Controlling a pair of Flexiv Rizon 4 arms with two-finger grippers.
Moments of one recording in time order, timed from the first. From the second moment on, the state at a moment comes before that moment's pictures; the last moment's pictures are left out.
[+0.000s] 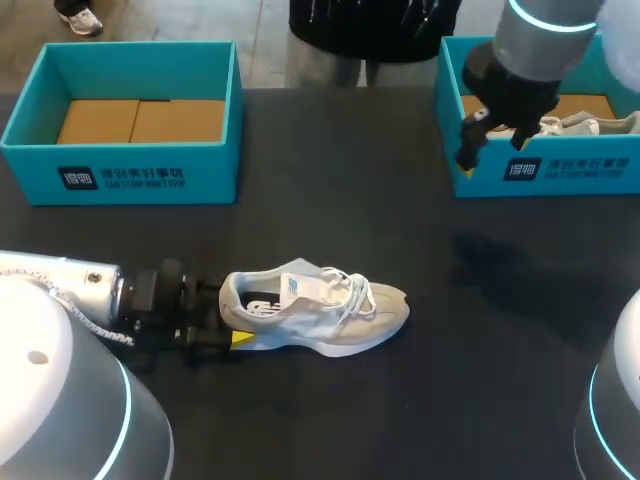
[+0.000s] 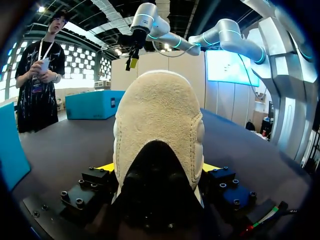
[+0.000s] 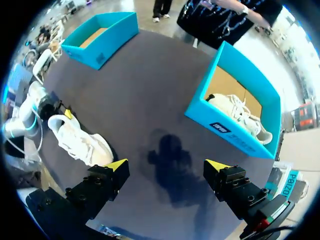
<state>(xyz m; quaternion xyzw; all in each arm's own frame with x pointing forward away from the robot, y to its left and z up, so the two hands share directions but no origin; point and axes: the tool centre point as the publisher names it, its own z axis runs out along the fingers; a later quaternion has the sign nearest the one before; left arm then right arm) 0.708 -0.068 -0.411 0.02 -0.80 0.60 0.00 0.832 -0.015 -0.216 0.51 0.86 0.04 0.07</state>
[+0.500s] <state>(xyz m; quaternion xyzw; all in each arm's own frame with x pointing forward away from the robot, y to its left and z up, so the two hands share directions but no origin) 0.708 -0.068 -0.411 0.02 -0.80 0.60 0.00 0.809 0.052 -0.227 0.54 0.84 0.02 0.06</state>
